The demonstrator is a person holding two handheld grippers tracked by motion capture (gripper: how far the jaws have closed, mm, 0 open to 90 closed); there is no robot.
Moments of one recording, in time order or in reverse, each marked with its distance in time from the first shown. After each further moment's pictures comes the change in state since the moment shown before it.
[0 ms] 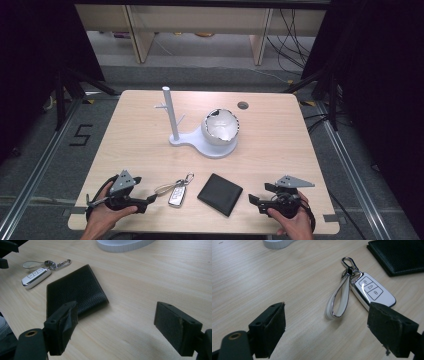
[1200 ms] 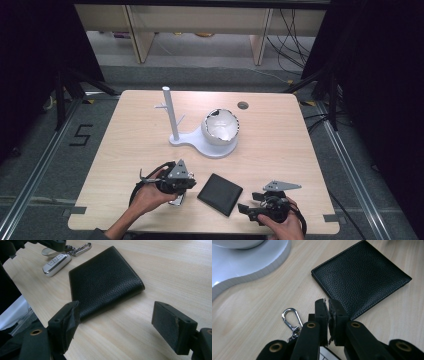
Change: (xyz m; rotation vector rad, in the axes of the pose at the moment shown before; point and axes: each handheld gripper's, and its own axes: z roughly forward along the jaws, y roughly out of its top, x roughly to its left) left arm -0.063 0.088 0.082 0.133 -0.220 0.293; right arm 0.026 -0.005 0.014 0.117 0.099 0.048
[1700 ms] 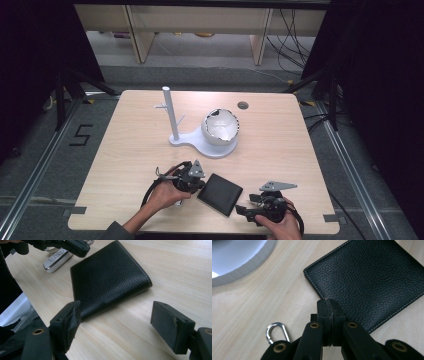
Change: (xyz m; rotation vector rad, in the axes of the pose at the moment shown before) left arm -0.004 0.017 0.038 0.124 -0.015 0.019; right arm 0.000 0.000 0.008 0.020 0.022 -0.023
